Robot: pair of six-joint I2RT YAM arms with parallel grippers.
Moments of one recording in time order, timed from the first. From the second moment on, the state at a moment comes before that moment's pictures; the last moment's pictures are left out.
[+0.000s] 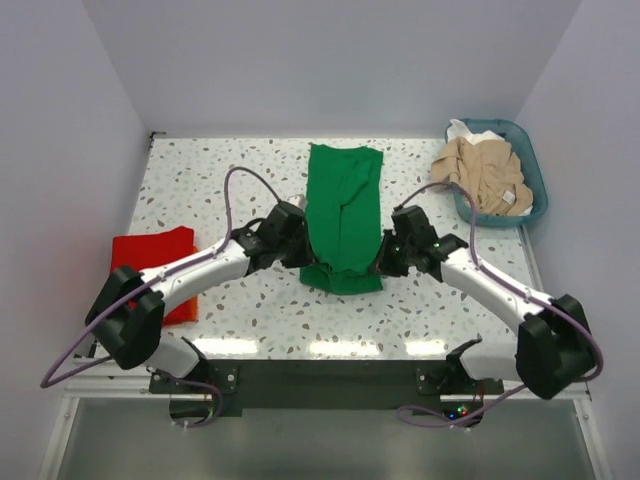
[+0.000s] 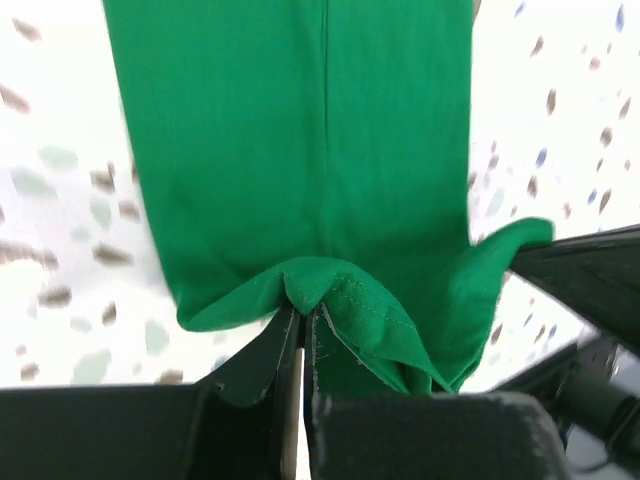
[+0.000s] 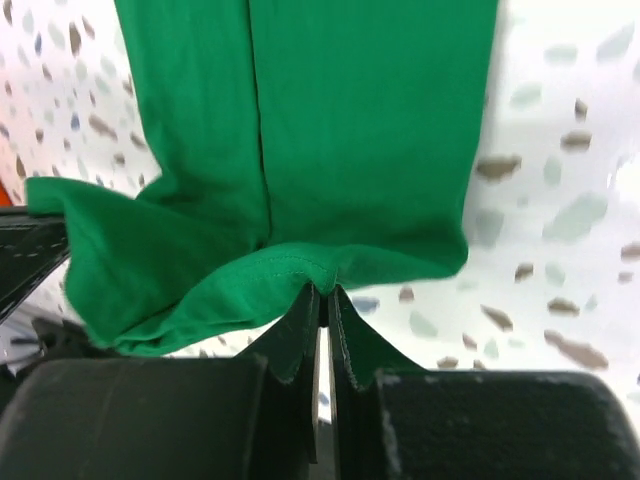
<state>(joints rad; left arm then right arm) -0.74 1.44 0.91 -0.33 0.03 -0.78 0.52 1.23 0.78 -0.49 -0.13 0.77</state>
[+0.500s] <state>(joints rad) -0.56 1.86 1.32 -0.32 -0.06 -0.75 0.37 1.74 1.18 -0.37 -0.07 0.71</state>
